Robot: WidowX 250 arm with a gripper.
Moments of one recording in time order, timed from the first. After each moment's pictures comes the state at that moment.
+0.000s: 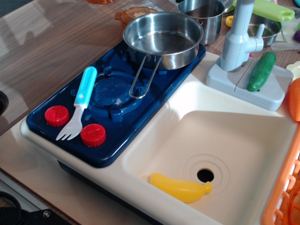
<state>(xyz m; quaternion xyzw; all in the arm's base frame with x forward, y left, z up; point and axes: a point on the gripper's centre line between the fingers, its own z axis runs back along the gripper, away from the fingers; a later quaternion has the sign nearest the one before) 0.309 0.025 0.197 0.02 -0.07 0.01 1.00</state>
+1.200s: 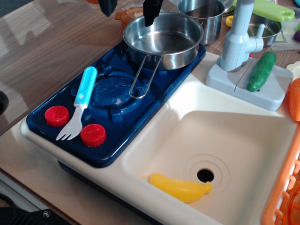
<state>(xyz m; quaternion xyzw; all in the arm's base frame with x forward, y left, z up) 0.290 0.062 0.161 0.03 -0.07 0.13 0.99</state>
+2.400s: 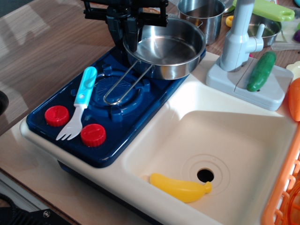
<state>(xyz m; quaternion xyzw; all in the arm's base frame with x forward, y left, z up) 0.270 0.044 0.138 0.00 -0.08 0.17 0.98</state>
